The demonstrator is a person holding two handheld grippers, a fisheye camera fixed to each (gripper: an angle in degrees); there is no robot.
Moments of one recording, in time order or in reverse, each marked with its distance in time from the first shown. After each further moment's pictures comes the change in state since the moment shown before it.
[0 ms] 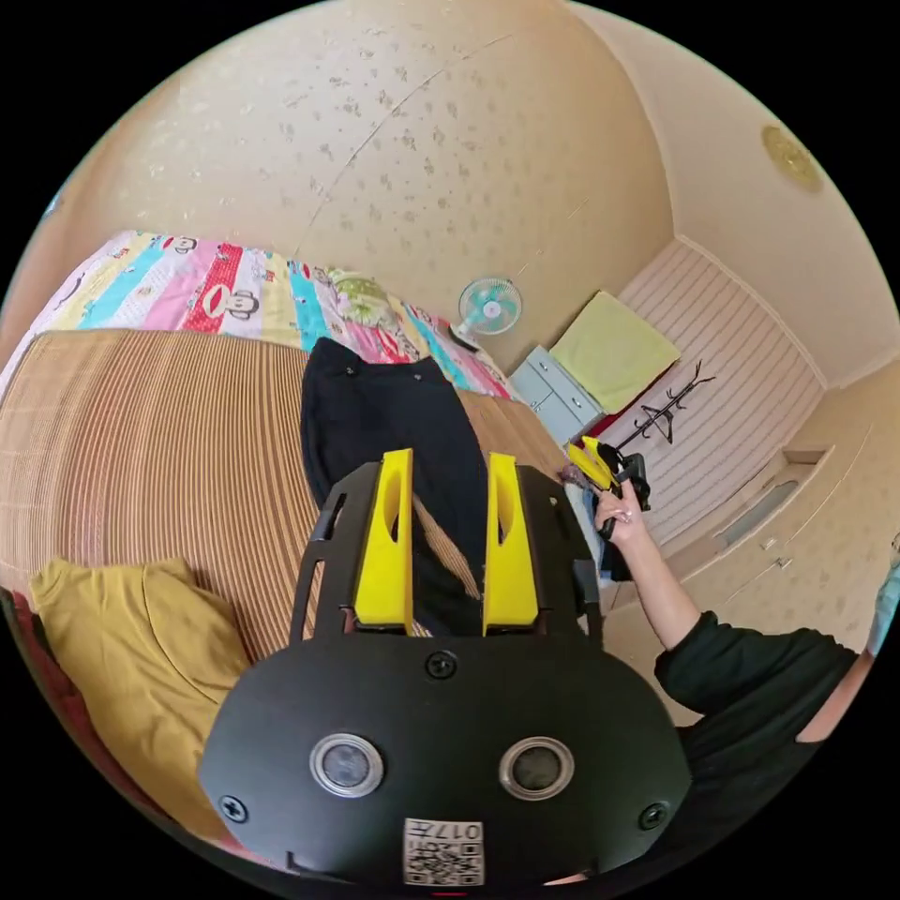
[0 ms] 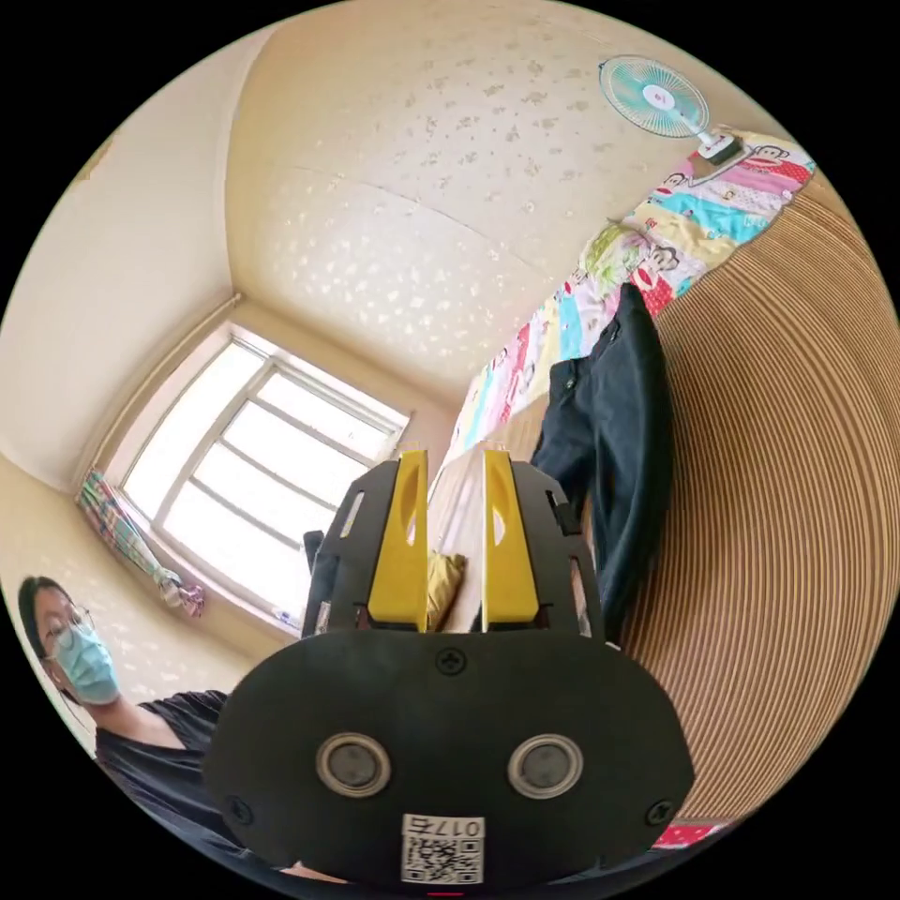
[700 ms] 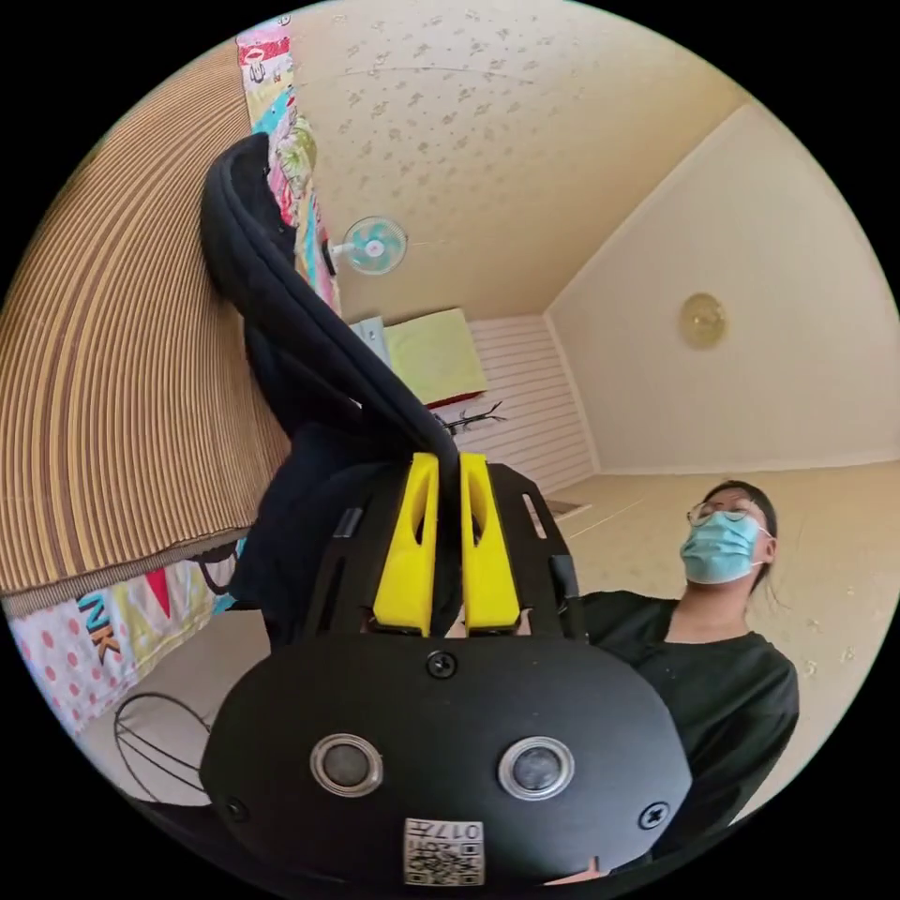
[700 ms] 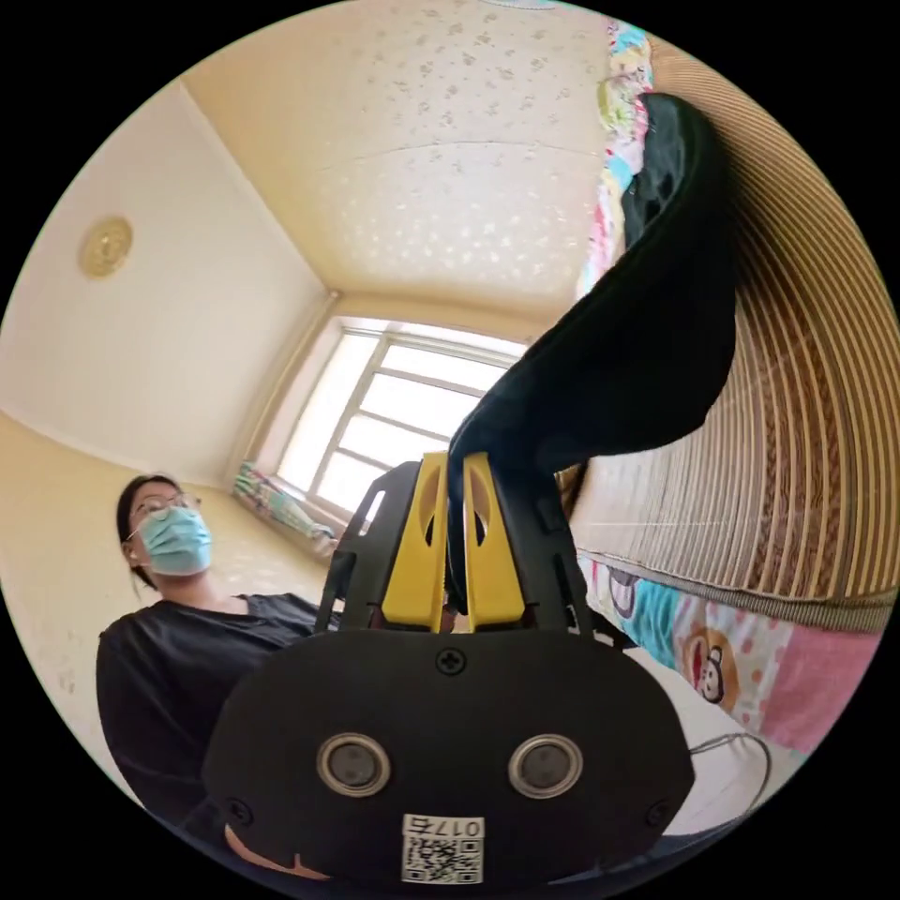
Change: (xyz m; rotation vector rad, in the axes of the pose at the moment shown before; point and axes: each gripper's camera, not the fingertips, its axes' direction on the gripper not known) left arm -0.033 0.132 -0.038 0.145 0.900 -0.292; right arm 0.023 0.207 0.061 -0.050 -0.655 0.085
